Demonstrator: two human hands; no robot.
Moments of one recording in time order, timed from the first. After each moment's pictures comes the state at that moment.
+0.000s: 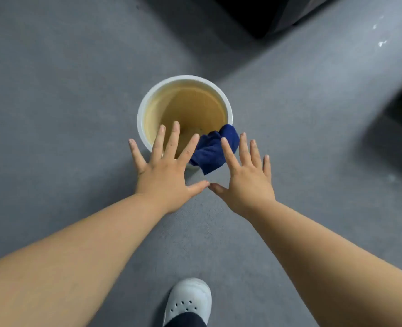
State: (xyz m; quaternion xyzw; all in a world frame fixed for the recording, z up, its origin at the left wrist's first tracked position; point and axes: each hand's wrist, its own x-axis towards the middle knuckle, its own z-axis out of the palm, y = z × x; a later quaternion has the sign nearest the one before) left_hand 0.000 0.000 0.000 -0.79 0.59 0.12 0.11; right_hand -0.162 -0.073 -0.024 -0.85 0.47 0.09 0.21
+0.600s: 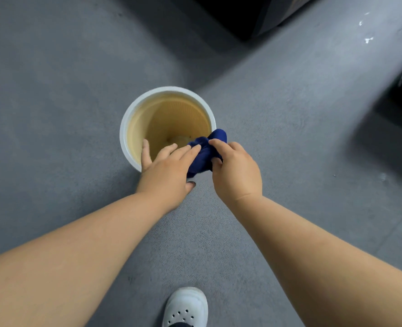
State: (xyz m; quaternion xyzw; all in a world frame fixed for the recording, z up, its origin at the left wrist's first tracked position) left_hand -0.012 -0.046 0.005 -0.75 0.63 0.17 0.07; right_hand -0.144 -0.108 0.007 -0.79 0.54 -0.08 0.30
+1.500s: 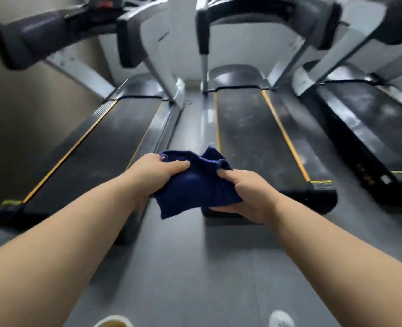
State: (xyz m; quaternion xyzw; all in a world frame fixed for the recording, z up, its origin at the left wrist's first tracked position) left_hand -0.313 -0.249 0.726 -0.54 0.62 0.51 -0.25; right_hand -0.490 -0.183 0.680 -0.27 0.54 -0.49 0.62
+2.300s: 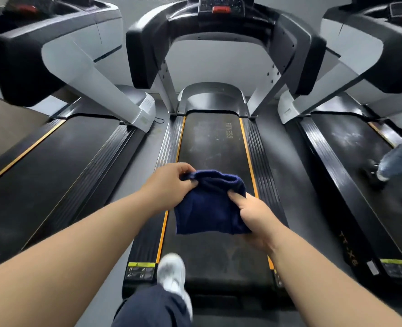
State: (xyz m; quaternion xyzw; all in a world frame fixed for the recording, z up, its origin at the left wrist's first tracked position) left_hand -0.807 -0.617 0.719 -0.49 0.76 0.38 -0.20; right_hand -0.978 -0.528 0.673 -0.25 0.60 -0.51 0.55
